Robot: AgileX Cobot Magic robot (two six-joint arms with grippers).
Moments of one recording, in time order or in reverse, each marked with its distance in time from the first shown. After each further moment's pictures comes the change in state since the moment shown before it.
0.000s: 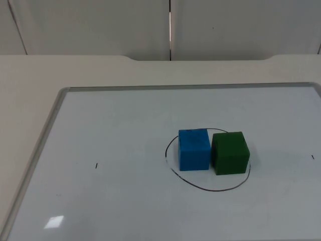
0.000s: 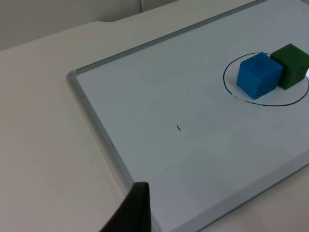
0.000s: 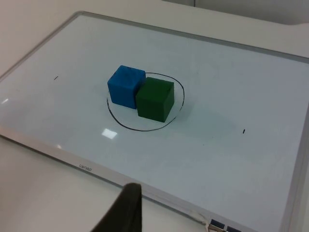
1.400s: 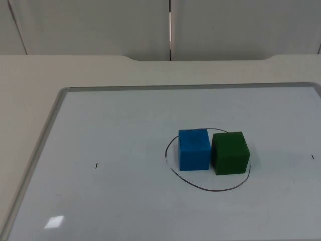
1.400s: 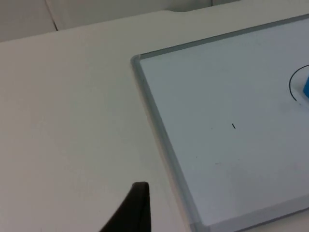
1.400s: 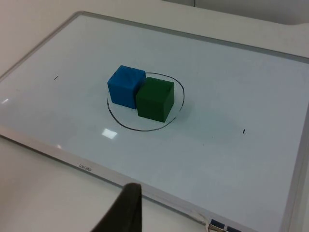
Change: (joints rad) right arm 0.000 0.000 0.000 0.000 0.000 0.000; left arm 0.239 0.000 0.000 0.007 0.000 0.000
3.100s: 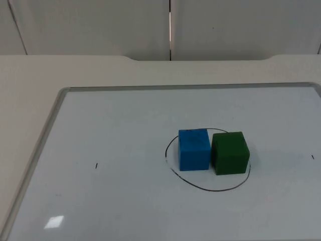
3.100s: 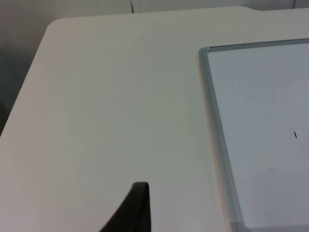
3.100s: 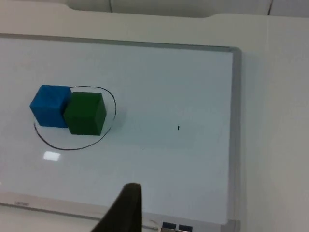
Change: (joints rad) right arm -0.284 0.000 0.000 0.000 0.000 0.000; left arm 0.232 0.000 0.000 0.000 0.000 0.000
